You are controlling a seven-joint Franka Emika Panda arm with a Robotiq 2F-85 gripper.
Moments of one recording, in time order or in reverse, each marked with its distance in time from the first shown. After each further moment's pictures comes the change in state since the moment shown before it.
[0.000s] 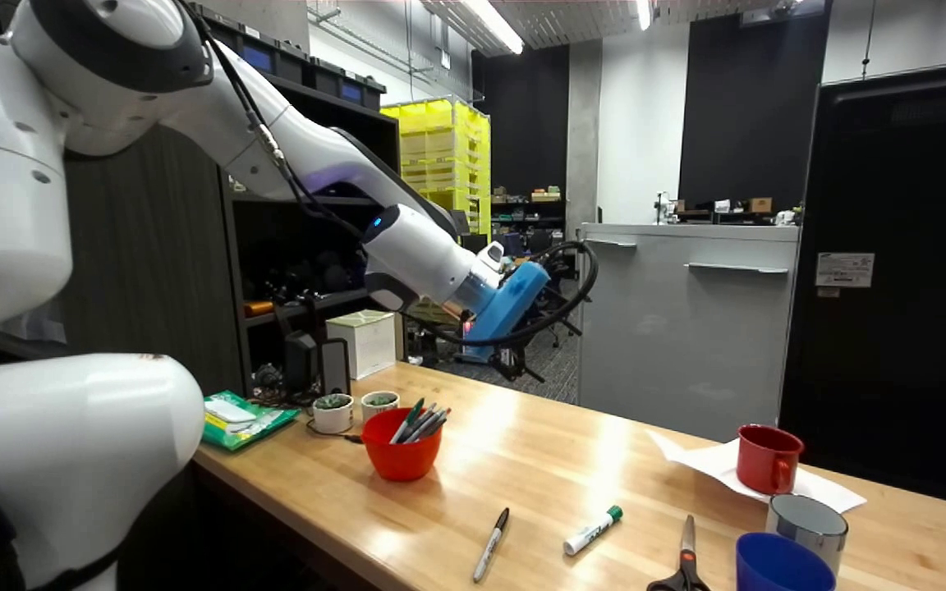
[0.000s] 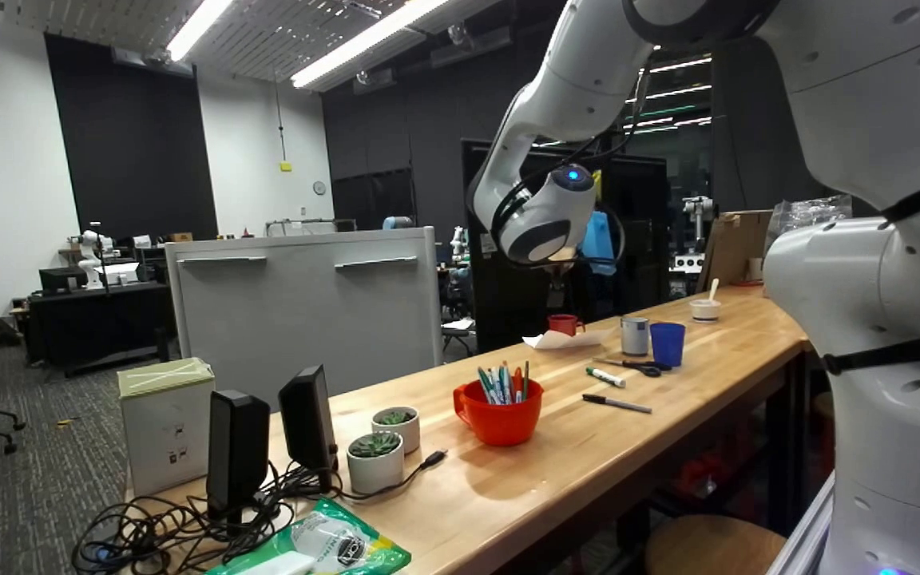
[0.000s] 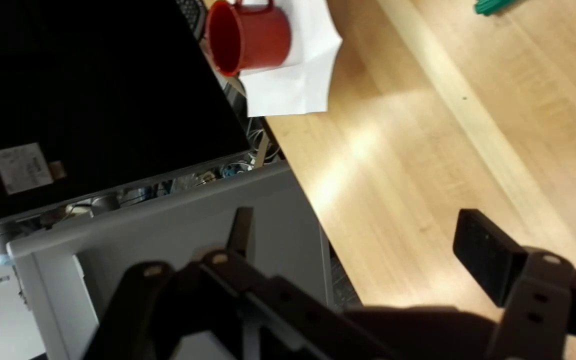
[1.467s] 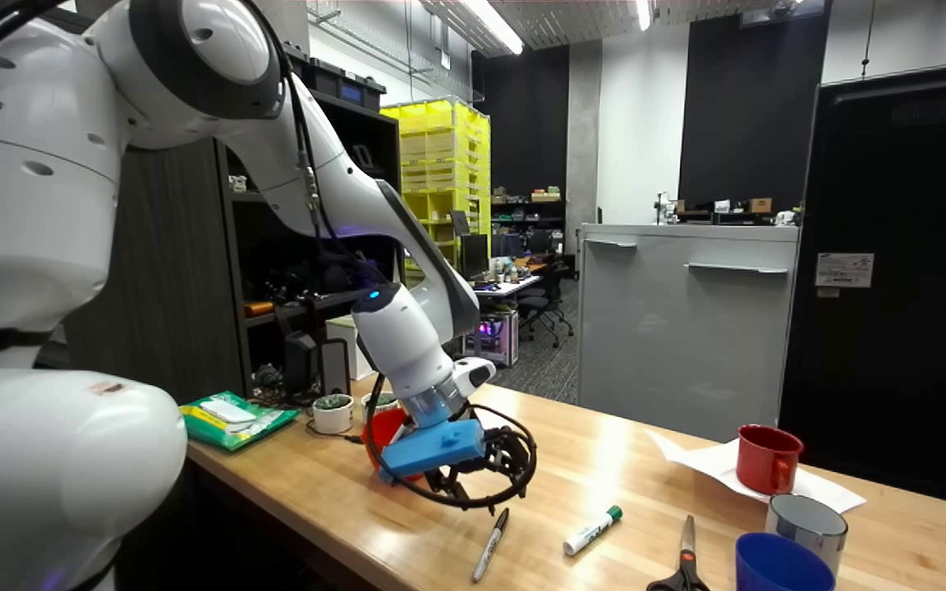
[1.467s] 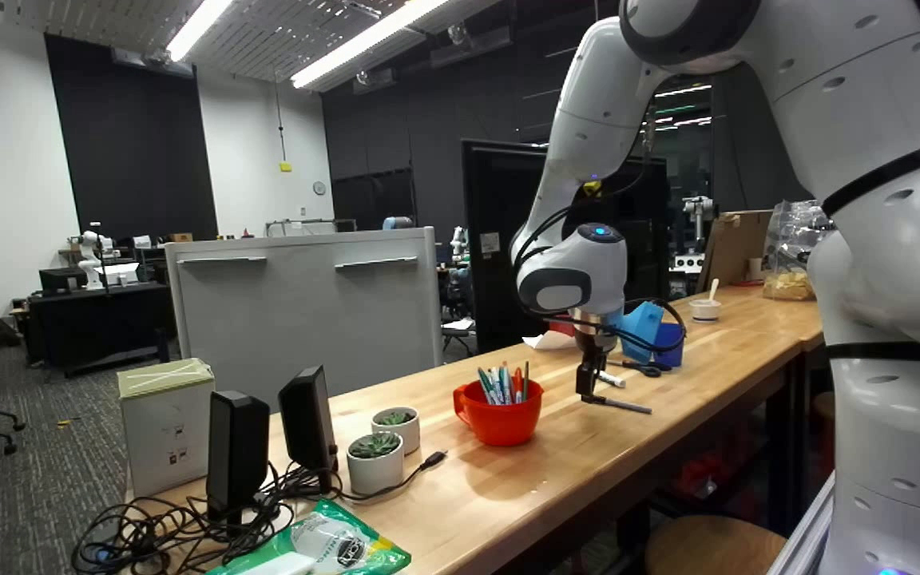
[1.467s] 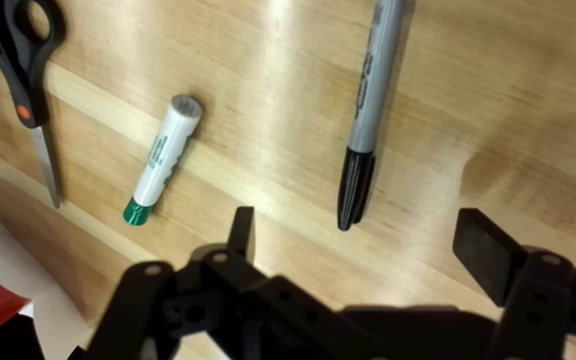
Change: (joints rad) arm -0.670 -0.078 0.706 -0.123 0.455 -0.001 0.000
